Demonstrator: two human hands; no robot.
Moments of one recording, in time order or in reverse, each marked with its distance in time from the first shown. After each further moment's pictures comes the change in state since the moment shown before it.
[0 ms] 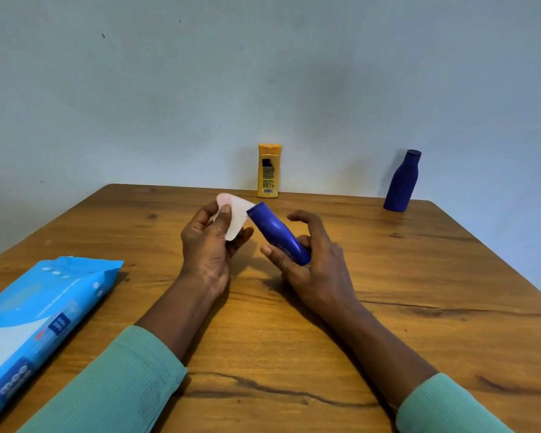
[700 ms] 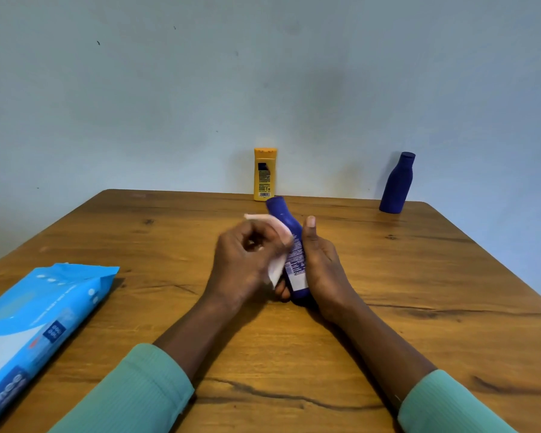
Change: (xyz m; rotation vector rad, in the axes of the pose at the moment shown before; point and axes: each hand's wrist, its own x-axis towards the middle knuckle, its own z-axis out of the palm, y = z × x) left_hand -0.027 -0.023 0.010 0.529 -0.351 0.239; right_hand 0.003 0.001 -0.002 0.721 -0.148 0.266
